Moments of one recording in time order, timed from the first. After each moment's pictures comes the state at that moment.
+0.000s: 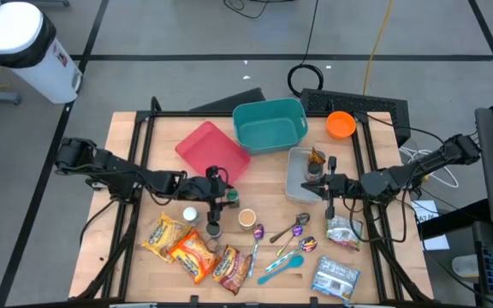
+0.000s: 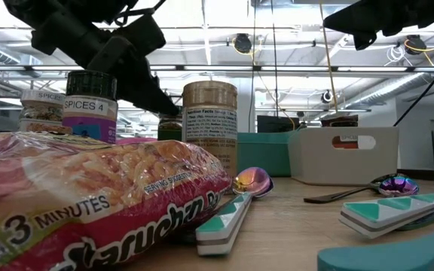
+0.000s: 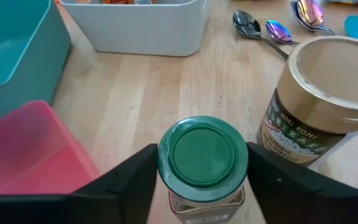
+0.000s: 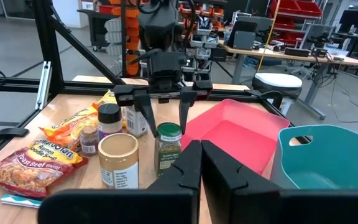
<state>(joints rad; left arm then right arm) -0.15 1.44 0.64 0.21 -0.21 -0.05 0.38 0.72 0.41 0.21 0.50 -0.01</state>
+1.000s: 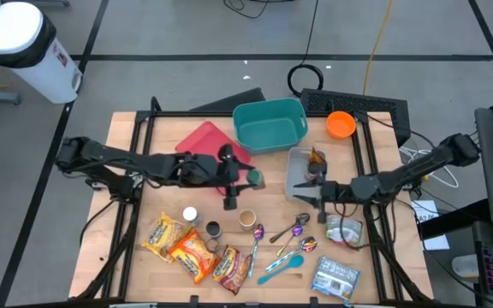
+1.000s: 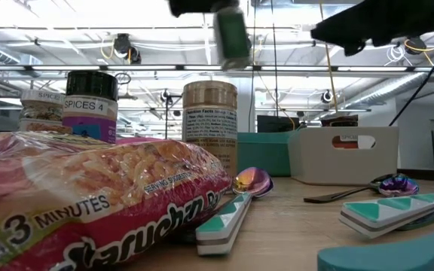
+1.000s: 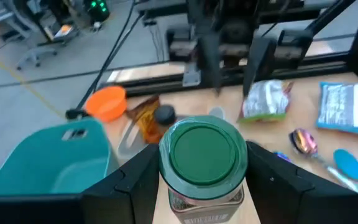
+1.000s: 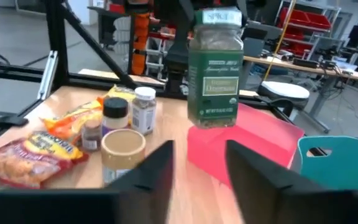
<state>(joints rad) -0.13 1.47 1.20 -0.09 -0.26 0.12 0.36 0.92 0.36 0.48 0.44 -0.09</state>
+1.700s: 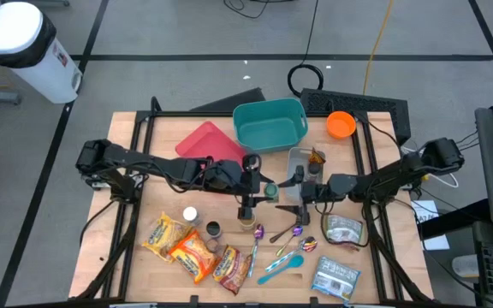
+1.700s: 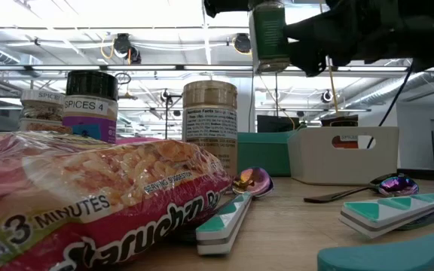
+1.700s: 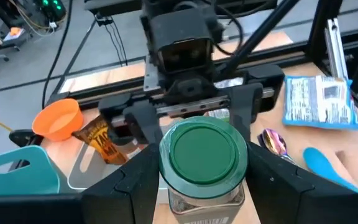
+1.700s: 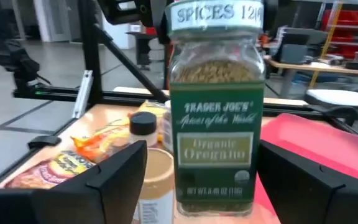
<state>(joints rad) -0.13 1.65 1.37 -0.12 -0.13 0.17 0.20 1.32 0.37 0.95 0.11 -0.04</state>
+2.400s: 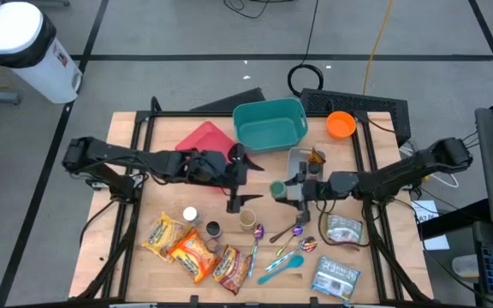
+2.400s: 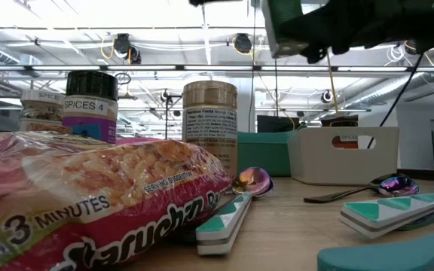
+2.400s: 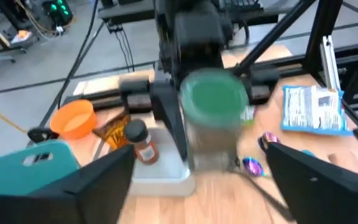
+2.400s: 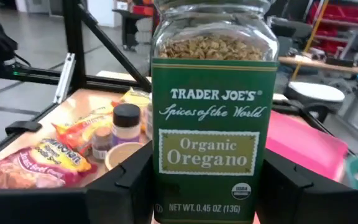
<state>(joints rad) -0.11 1.51 1.29 -0.15 -0.10 0.14 0.21 1.16 0.44 0.64 0.18 -0.09</state>
